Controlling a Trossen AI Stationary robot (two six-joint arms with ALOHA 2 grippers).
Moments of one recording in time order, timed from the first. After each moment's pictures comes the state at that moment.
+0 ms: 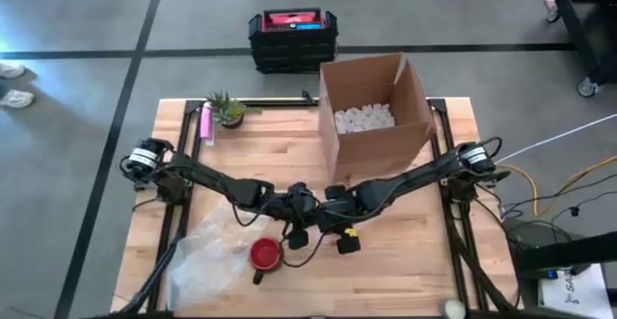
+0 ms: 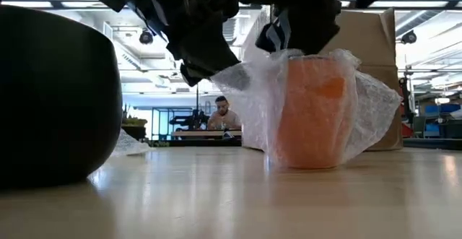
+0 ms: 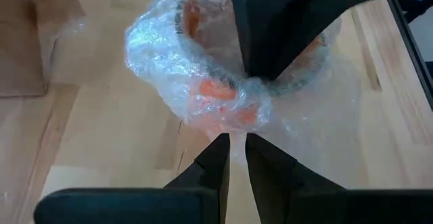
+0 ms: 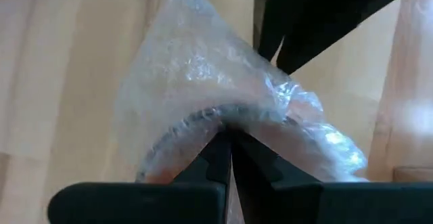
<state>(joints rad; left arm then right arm) -0.24 1.72 1.05 -0.03 -0.09 -0.33 0.27 1.96 1.45 -0.78 0.00 0.07</state>
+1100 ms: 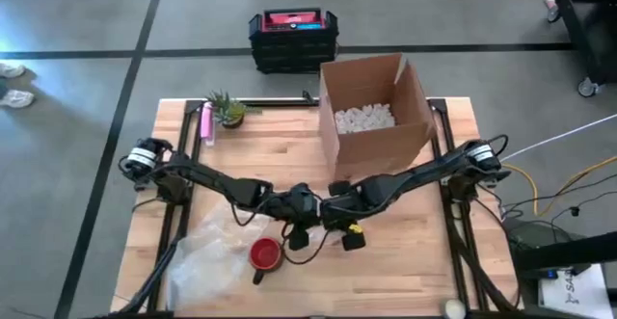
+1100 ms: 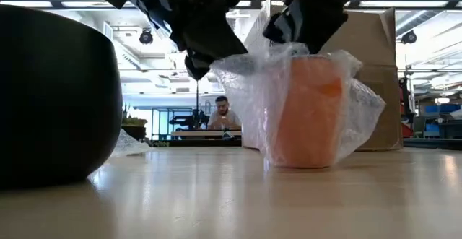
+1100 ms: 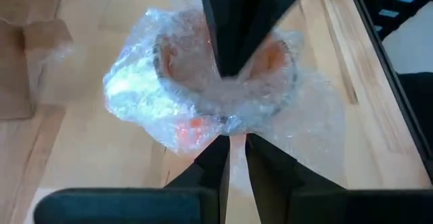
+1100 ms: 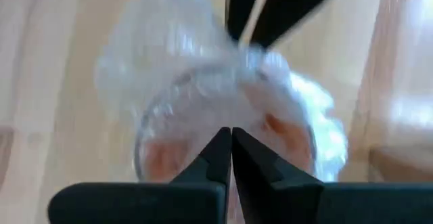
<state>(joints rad) -0.25 1.71 1.05 0.01 -0.06 -0.32 0.26 1.85 1.45 -0.89 0.00 0.04</state>
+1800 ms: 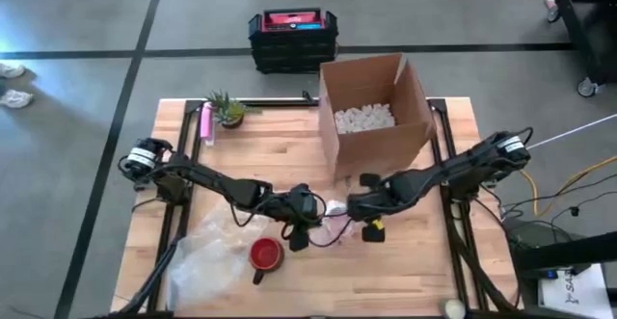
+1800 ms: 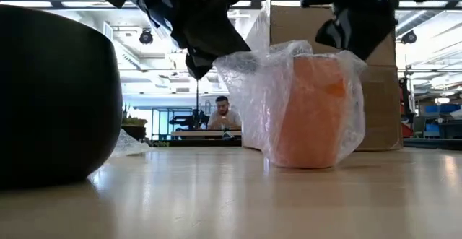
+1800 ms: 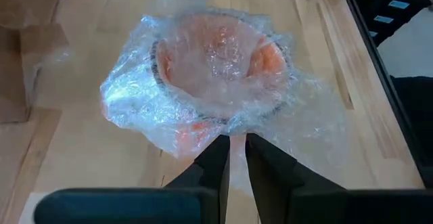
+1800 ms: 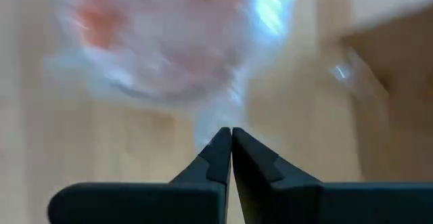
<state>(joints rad) -0.25 1.71 1.05 0.04 -0.07 -0.33 0.30 1.63 1.19 -0.83 0.10 0.27</state>
